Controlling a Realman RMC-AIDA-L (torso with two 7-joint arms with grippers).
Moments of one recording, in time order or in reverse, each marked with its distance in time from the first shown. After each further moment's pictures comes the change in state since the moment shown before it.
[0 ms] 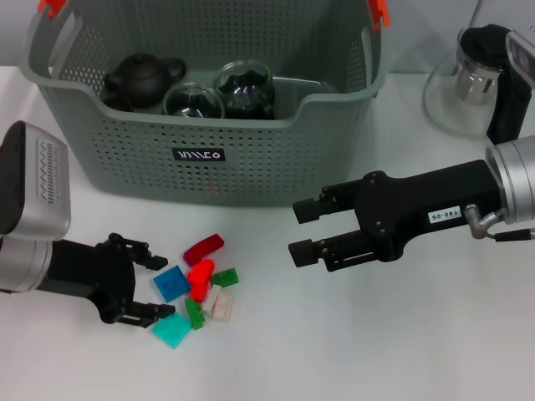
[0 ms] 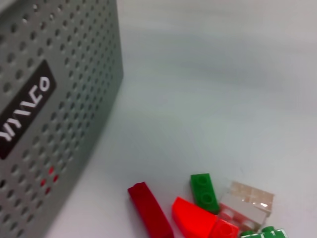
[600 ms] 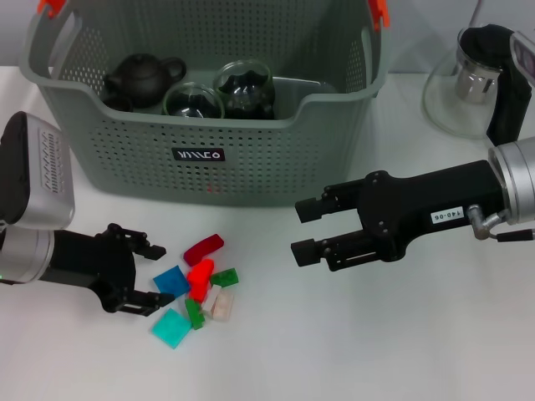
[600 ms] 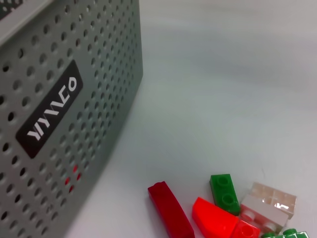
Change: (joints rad) left arm -0.011 0.000 0.003 0.002 0.000 -0.036 -0.024; right arm -0.006 -0.002 0.002 0.000 0.004 0.000 -0.013
